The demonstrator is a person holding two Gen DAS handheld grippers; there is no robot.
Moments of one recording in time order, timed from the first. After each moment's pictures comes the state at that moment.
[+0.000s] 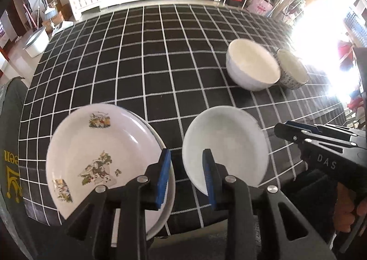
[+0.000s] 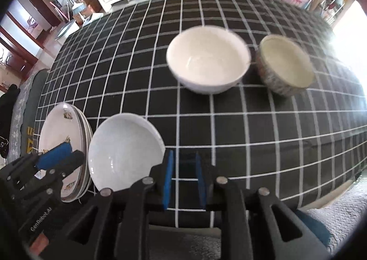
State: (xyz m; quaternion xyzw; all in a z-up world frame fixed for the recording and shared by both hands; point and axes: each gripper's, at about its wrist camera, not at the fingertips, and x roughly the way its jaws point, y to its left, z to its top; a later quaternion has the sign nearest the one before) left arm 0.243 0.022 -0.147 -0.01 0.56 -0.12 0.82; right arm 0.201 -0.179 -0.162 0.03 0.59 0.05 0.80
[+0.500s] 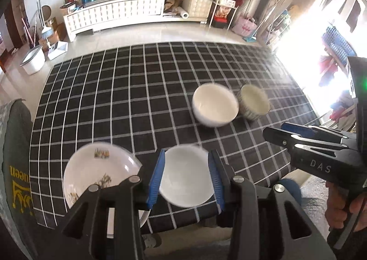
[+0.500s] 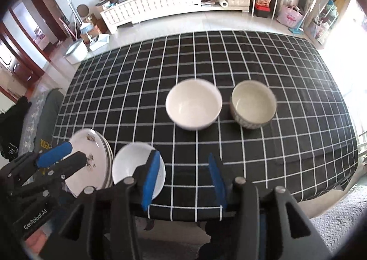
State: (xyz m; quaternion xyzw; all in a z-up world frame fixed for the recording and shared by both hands) left arm 0.242 0.001 -0.045 -0.02 0.50 -0.15 0.85; right arm 0.208 -0.210 -0.070 0.05 0.55 0.06 0.83
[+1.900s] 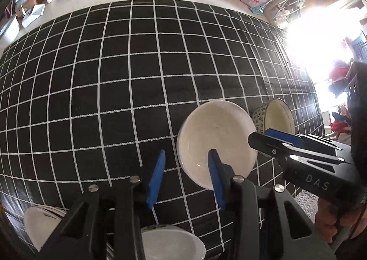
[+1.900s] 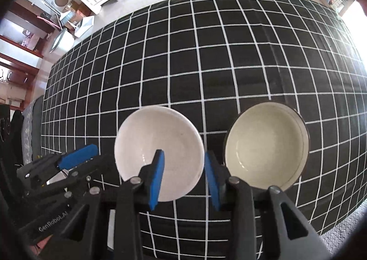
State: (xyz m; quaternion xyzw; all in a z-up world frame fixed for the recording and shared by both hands) left arm 0.425 -0.057 -0.157 -0.07 0.63 -0.17 0.75; right arm 0.358 -0.240 -0.181 0.09 0.65 0.07 0.75
